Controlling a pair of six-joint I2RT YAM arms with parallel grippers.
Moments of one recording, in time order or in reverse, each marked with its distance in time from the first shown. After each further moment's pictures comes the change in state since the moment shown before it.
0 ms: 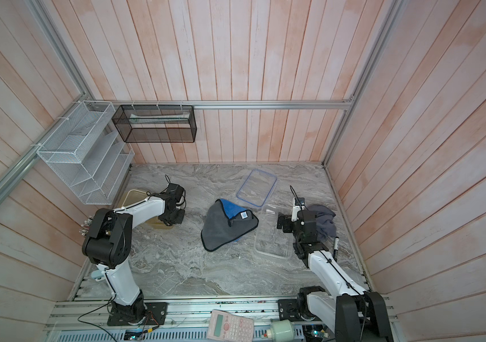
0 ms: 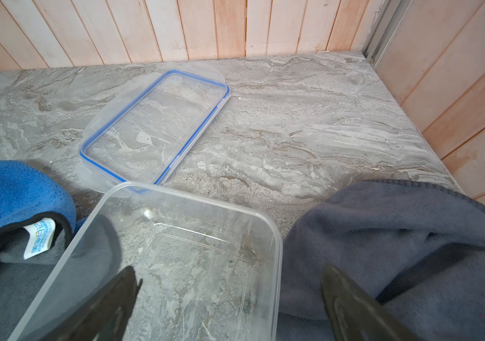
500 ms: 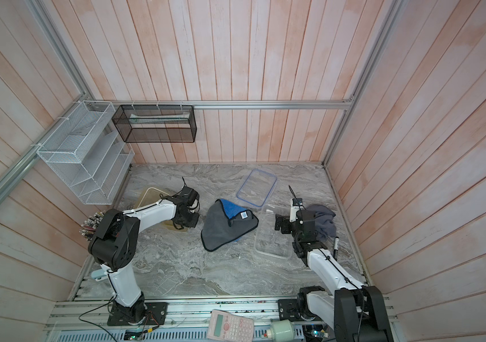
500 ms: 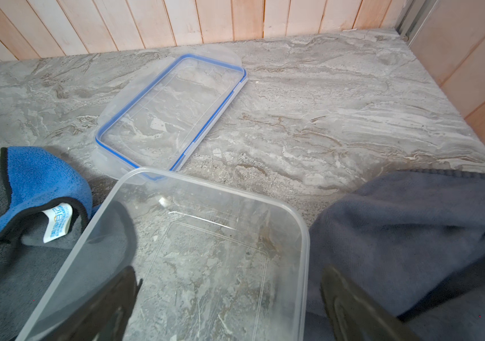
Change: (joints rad) left arm -0.146 0.006 0.000 0.024 0.141 -0.079; right arm -0.001 0.037 0.001 0.001 -0.074 0.022
